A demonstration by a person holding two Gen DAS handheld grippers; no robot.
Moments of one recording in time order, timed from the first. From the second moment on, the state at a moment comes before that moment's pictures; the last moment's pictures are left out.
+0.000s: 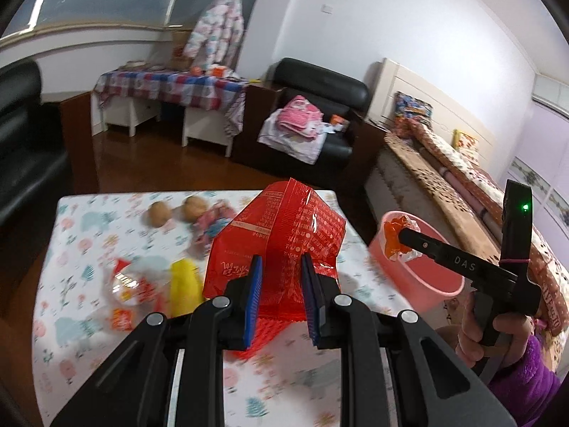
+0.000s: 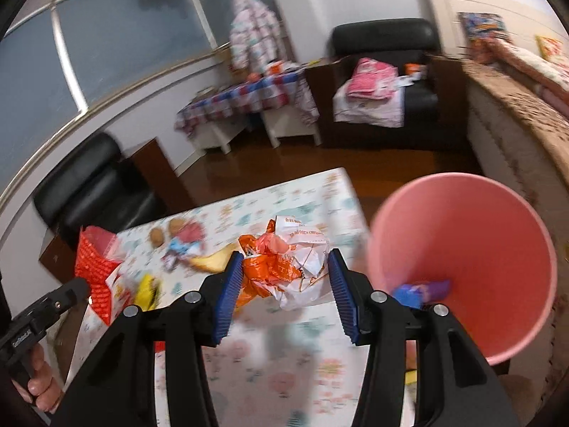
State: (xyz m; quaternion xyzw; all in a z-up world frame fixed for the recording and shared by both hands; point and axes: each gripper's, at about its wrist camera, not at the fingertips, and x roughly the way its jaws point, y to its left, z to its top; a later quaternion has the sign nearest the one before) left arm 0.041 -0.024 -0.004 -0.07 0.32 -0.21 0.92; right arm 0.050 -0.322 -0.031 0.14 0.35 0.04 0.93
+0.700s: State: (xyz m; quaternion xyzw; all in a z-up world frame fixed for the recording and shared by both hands) left arm 0.084 -0.194 0.012 0.02 0.32 -0.29 0.90; right arm 0.021 -0.426 -0.050 0.18 0.31 -0.08 0.93
